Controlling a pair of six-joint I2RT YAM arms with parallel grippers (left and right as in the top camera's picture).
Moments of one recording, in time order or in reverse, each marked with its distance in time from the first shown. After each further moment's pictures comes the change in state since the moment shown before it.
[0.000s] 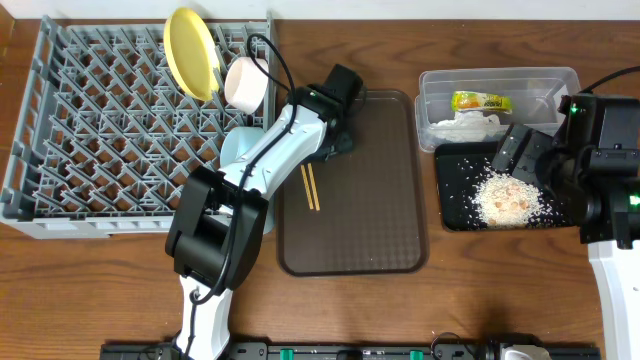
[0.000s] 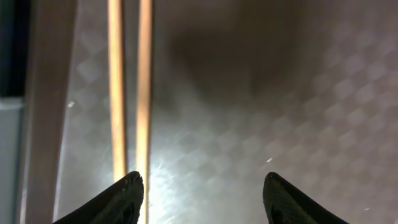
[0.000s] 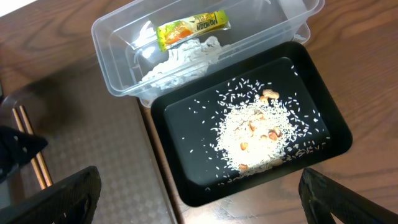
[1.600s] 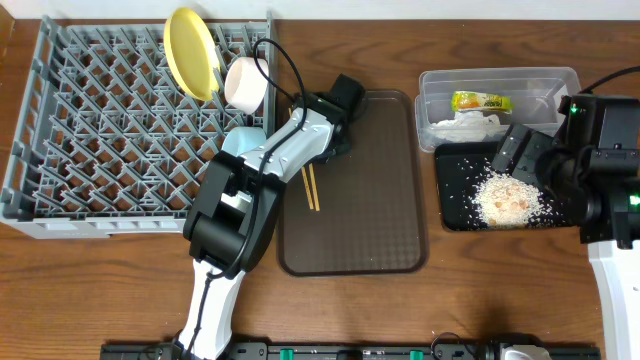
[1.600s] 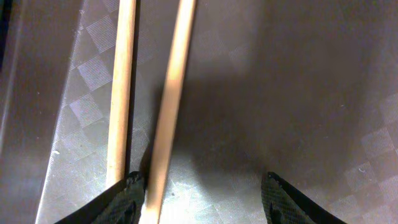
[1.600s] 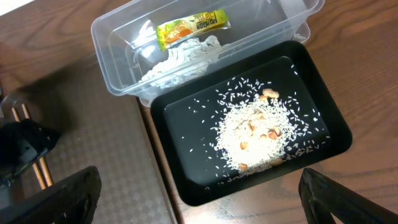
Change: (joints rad) left arm 0.000 0.120 -0.003 0.075 -0.124 -0.062; right arm 0.000 0.000 0.000 -0.003 0.000 0.000
